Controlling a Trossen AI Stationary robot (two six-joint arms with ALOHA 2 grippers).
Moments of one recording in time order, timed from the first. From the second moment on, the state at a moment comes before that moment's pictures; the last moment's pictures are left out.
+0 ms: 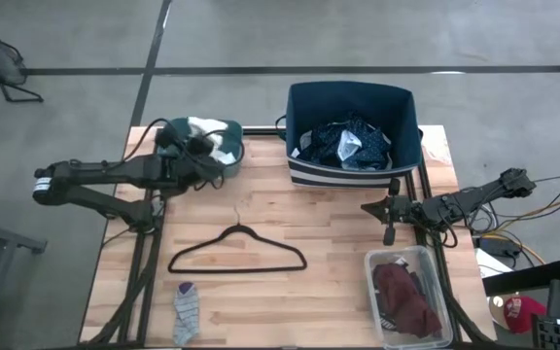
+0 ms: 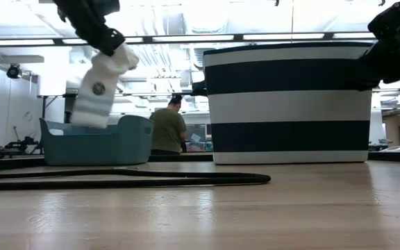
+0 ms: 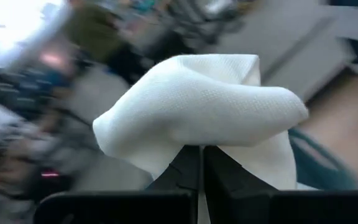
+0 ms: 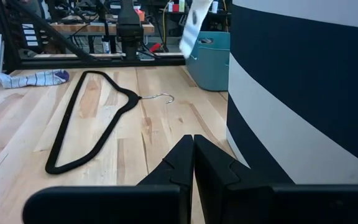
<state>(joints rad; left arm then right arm) 0.09 1.06 1.00 -0.78 -1.18 -0.18 0.37 0.19 0.06 -0.05 0.58 0.10</state>
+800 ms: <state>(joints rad) 0.46 1.08 0.94 -0.69 -0.78 -0.15 0.37 0.19 0.06 -0.05 0.58 0.10</state>
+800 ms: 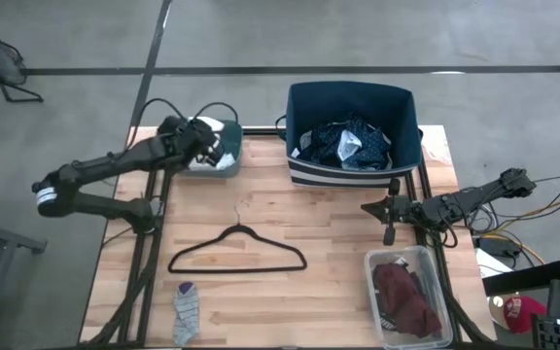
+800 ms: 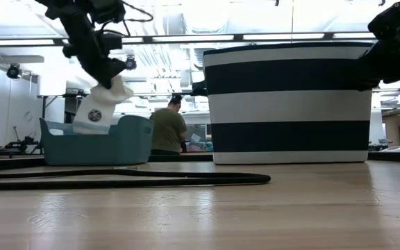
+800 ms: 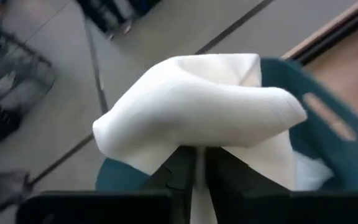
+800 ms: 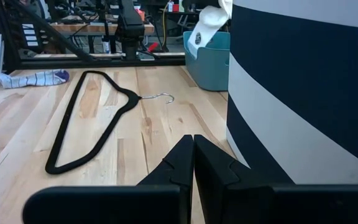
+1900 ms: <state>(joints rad) -0.50 1.03 0.86 -0.82 -0.34 -0.86 0.37 0.19 0.06 -0.05 0.58 0.10</state>
